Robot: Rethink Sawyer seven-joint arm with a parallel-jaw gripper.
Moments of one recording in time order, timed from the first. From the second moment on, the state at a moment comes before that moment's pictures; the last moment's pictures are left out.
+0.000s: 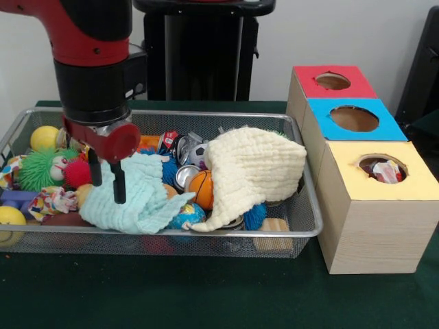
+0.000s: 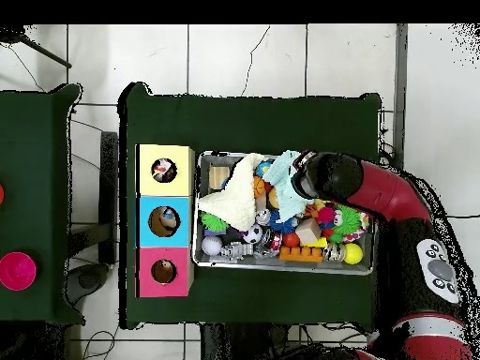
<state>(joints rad) -0.53 -0.48 0.10 1.36 -0.13 0.62 2.16</state>
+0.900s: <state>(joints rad) -0.75 -0.47 0.23 1.35 -0.29 0.66 2.12</state>
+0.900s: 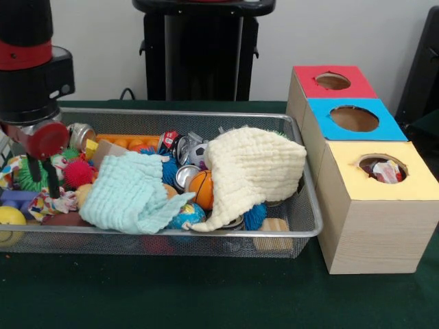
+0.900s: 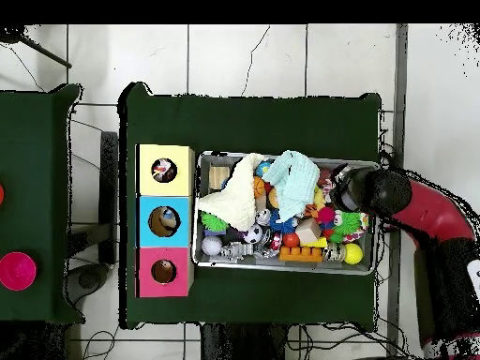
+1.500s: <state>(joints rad) -0.85 -0.44 0.27 1.32 -0.37 0.70 2.03</state>
